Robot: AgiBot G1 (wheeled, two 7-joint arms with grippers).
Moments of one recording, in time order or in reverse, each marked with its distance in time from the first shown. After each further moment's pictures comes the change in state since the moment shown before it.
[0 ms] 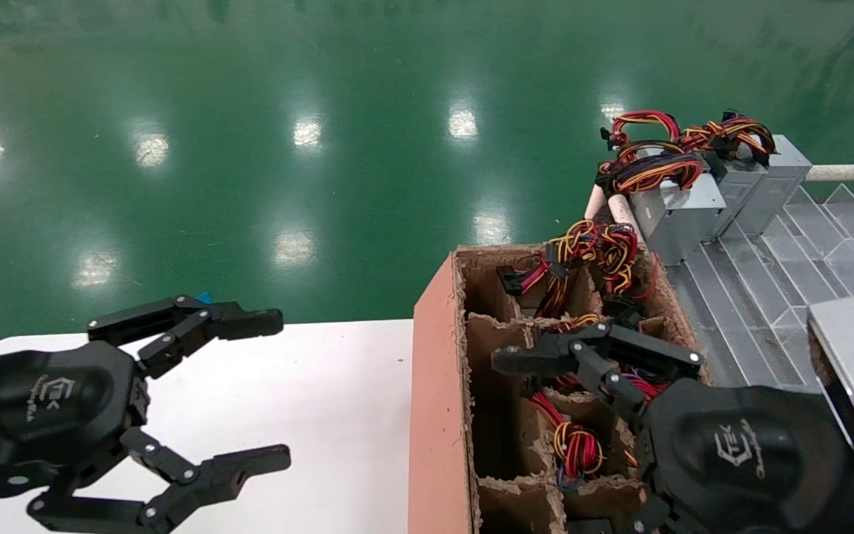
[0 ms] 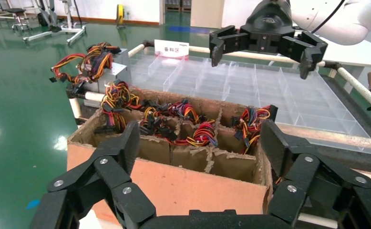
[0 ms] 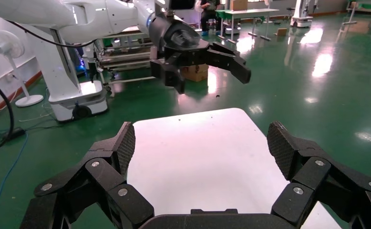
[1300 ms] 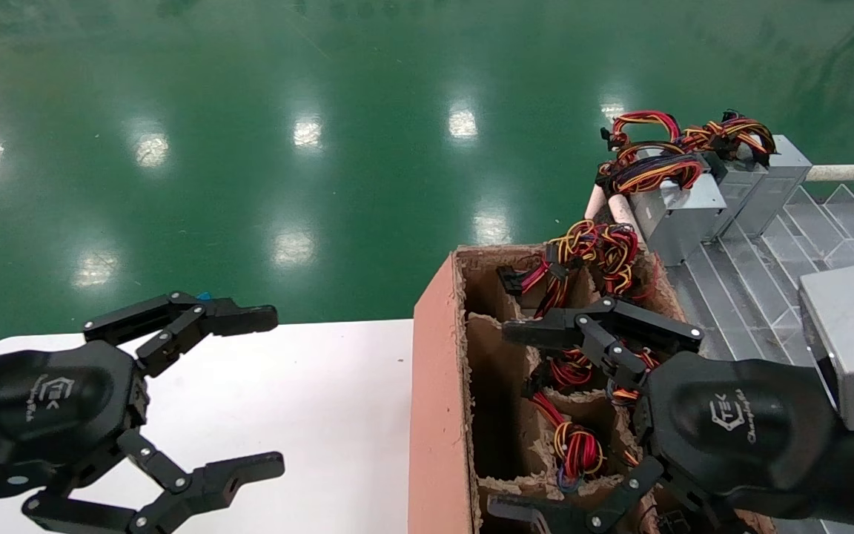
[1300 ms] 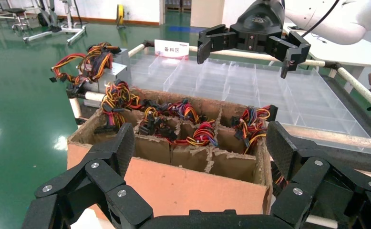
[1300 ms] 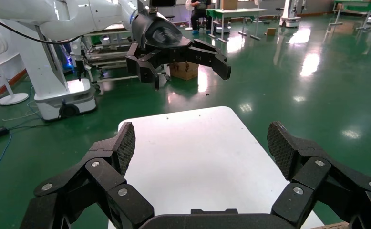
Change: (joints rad) left arm 0.000 0.000 0.000 0.000 0.000 0.000 0.000; right arm 0.016 -0.004 -0.006 -0.021 -0.012 0.007 -0.011
